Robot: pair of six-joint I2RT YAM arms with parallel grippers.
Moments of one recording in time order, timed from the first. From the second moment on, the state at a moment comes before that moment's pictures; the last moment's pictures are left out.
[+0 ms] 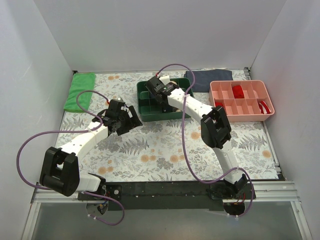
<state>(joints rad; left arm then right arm) -0.37 1.33 0.85 -0.40 0.06 -0.74 0.77 2.24 2.04 -0.89 0.55 0.52</state>
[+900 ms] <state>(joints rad) -0.37 1.34 0.85 -0.40 0.09 -0.74 0.75 2.31 2.07 -0.90 0.42 0.51</state>
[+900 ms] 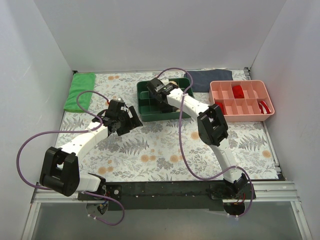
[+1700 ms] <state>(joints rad) -0.36 1.34 0.84 -0.40 0.09 -0.74 0.69 2.31 2.05 -0.86 0.27 0.49</state>
